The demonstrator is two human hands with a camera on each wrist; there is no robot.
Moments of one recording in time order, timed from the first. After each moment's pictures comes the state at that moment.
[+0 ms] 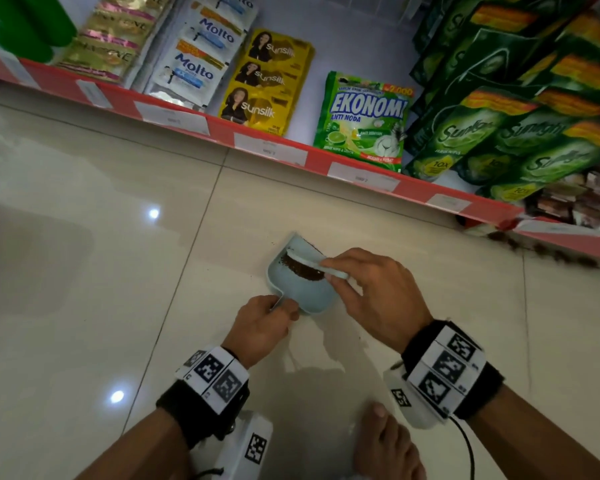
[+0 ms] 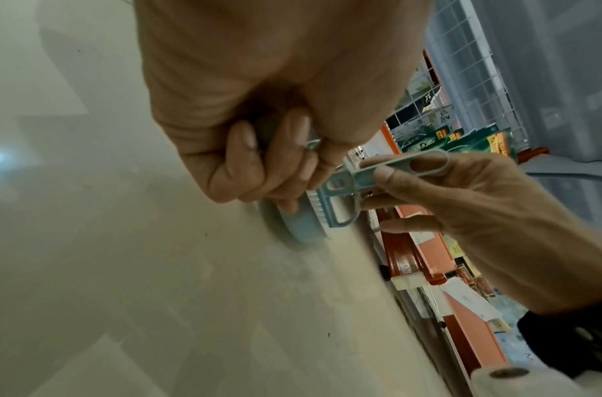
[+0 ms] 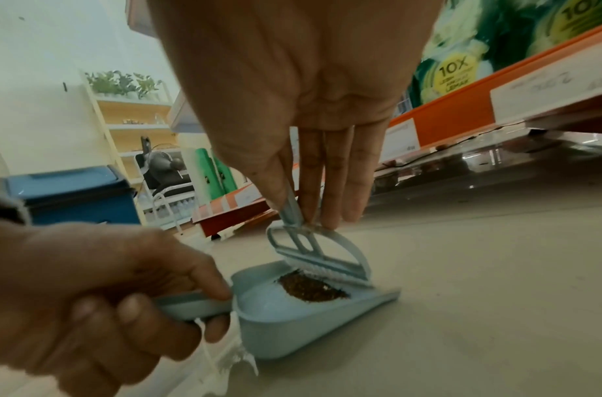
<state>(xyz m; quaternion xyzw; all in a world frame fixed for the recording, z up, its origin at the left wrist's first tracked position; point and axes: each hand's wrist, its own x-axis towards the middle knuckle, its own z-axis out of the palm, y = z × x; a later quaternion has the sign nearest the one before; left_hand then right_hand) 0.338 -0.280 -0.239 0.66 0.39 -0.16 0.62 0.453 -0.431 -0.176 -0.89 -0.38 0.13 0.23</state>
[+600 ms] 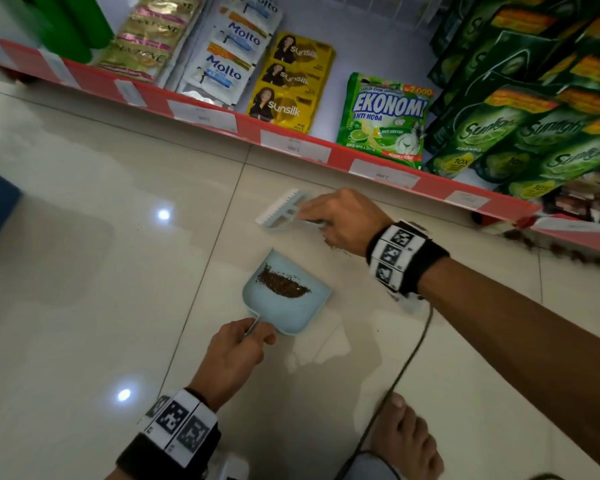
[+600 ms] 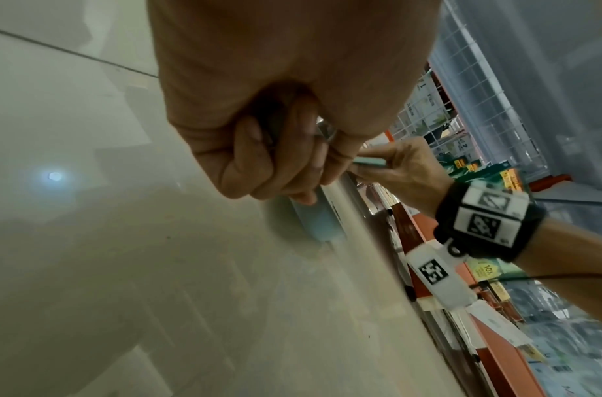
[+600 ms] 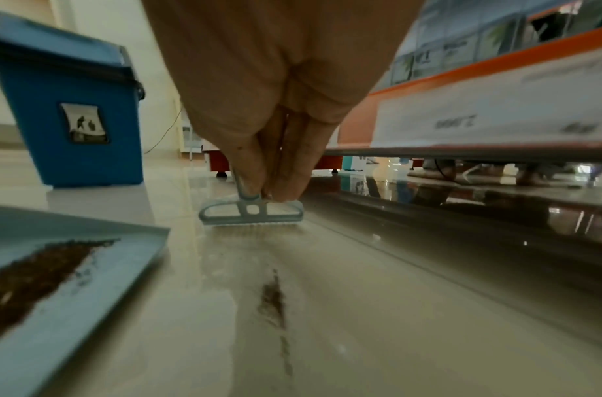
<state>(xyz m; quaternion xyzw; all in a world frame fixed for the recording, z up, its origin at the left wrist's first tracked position) 0.260 -0.253 -0.236 0.66 0.41 -0.13 0.62 0.515 -0.336 -0.181 -0.81 -0.55 0.19 0.09</state>
